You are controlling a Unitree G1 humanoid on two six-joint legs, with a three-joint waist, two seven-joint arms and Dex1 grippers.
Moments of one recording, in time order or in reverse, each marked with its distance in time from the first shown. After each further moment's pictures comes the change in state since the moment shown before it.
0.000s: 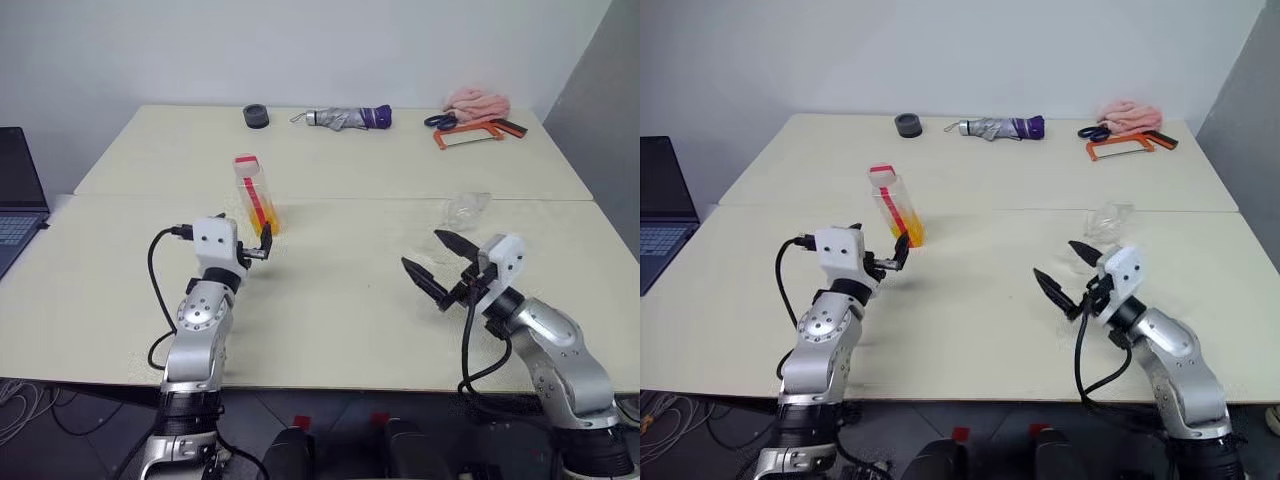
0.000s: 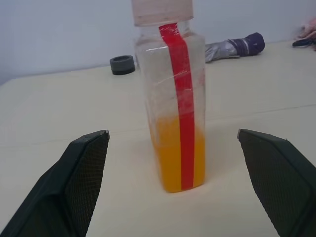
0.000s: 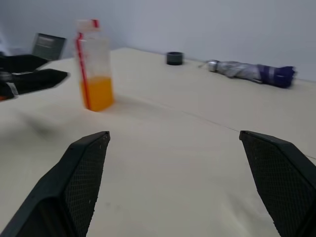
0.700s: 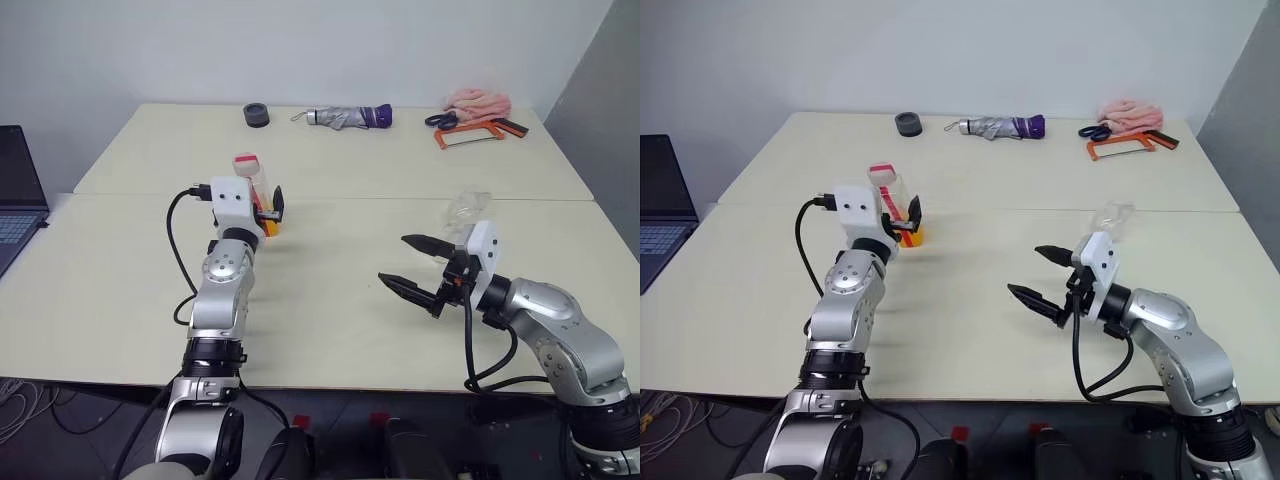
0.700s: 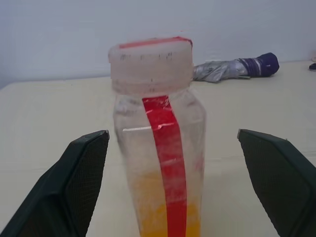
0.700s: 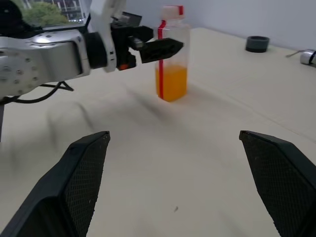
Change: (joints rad) left arm -0.271 -0.046 -0.003 0.205 0.028 0.048 0.111; right arm -0.123 -0.101 0.055 -0.034 0.080 0.188 0.151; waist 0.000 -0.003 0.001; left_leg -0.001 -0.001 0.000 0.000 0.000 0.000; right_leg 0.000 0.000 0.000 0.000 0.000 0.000
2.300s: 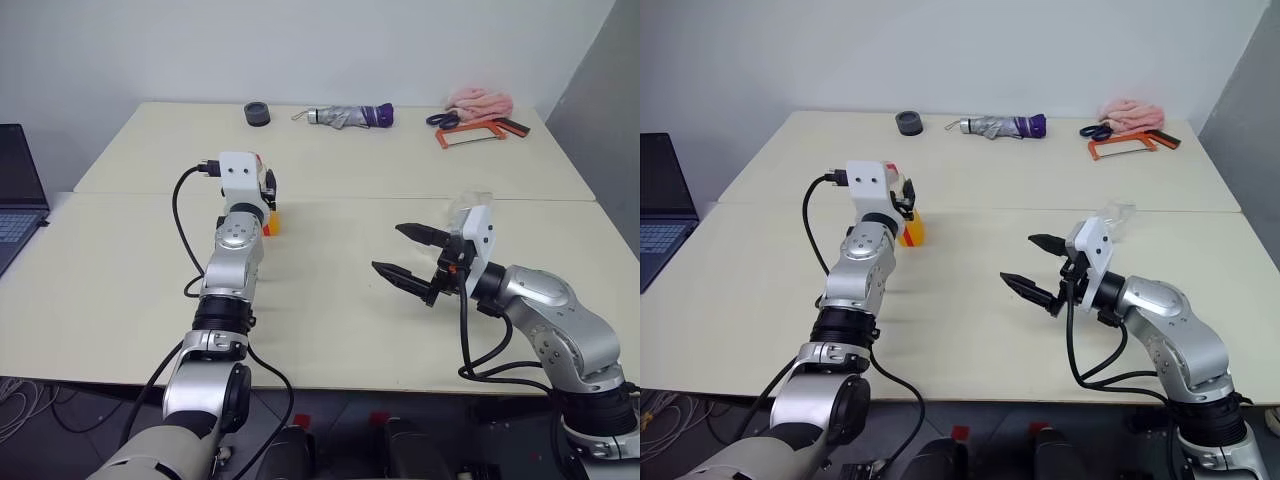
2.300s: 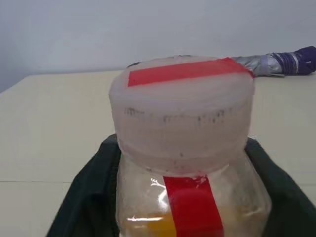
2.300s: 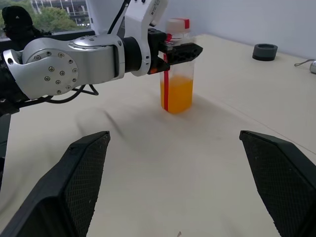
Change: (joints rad) left arm -0.229 0.012 0.007 0.313 0.027 -0.030 0.098; right arm -0.075 0.026 -0.001 0.000 0.011 0.063 -0.020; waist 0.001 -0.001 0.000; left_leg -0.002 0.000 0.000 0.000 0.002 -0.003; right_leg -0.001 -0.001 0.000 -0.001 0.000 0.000
